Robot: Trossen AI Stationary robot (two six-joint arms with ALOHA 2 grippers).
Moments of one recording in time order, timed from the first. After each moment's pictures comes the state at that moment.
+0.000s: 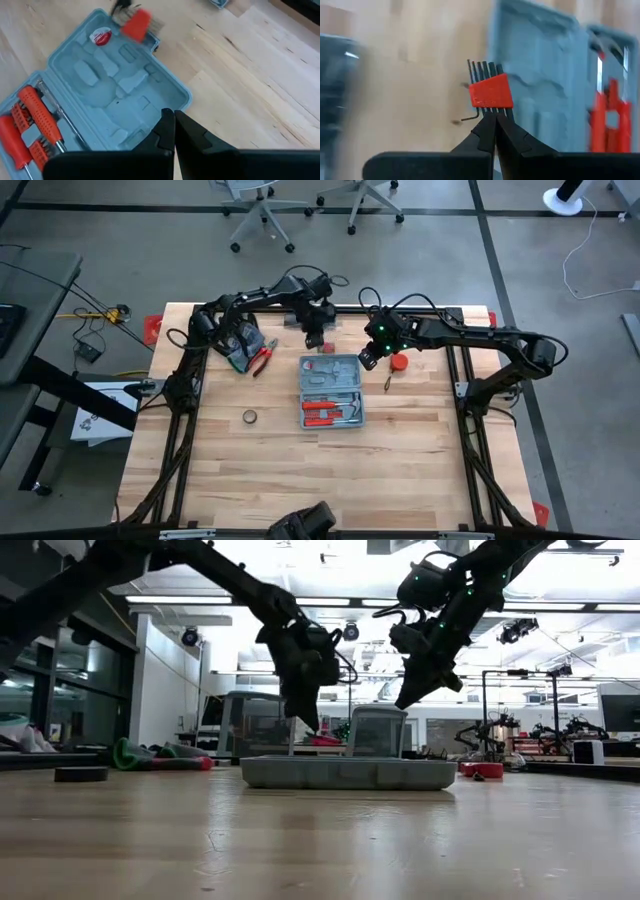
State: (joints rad) left arm 0.58 2.21 1.88 -1.03 0.45 0.38; right arm -0.43 1.48 0.97 -0.44 -0.04 0.31
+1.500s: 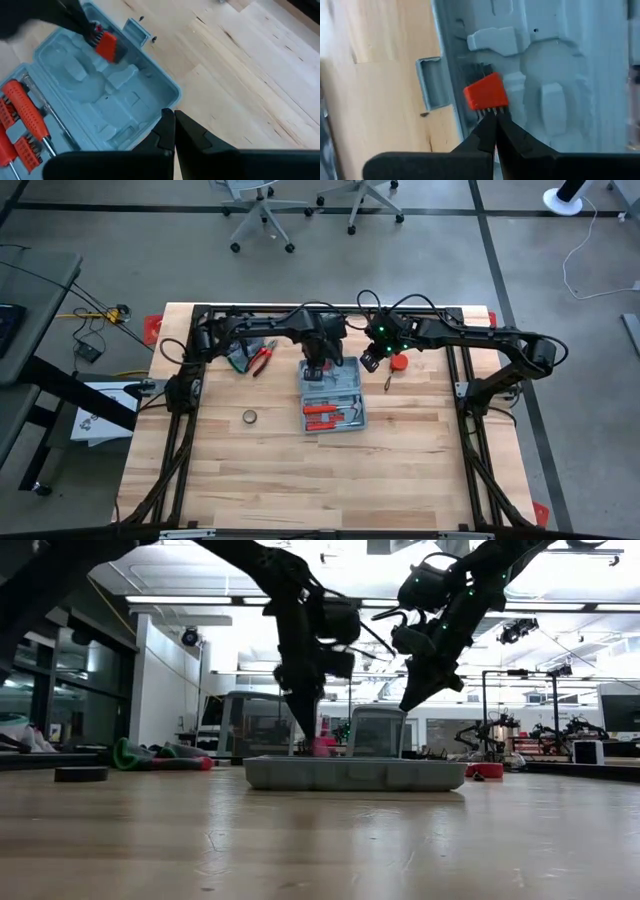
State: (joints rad) left arm 0.33 2.12 1.75 -0.99 0.03 0.41; right arm -0.43 1.48 0.97 -0.47 -0.04 0.26
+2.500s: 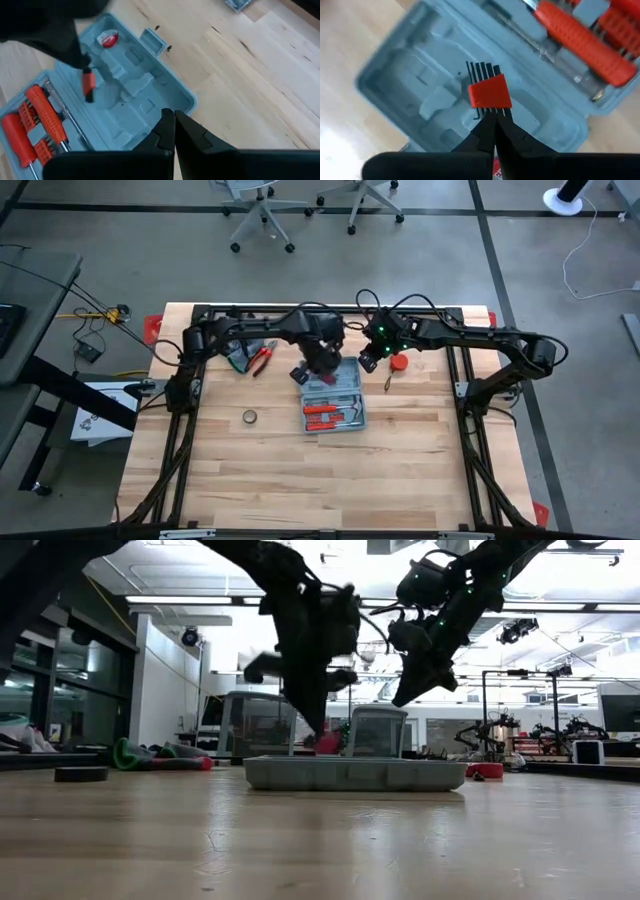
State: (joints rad) left arm 0.30 2.09 1.69 -0.94 0.21 1.08; right arm -0.42 1.48 0.97 -0.42 -0.08 0.27
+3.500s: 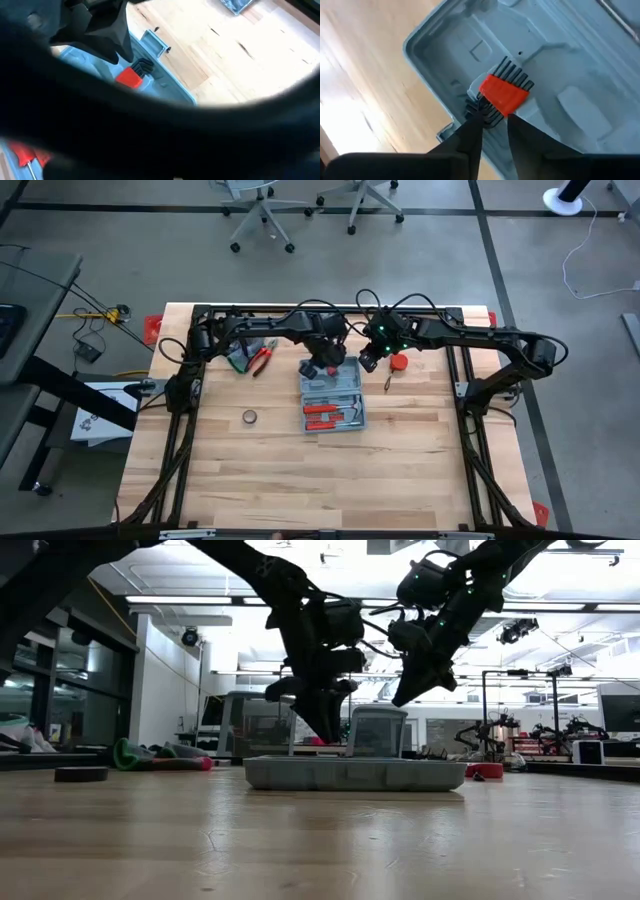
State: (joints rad) left arm 0.34 2.13 1.69 -0.79 0.10 0.95; right arm -0.42 1.48 0.97 -0.42 -0.08 0.25
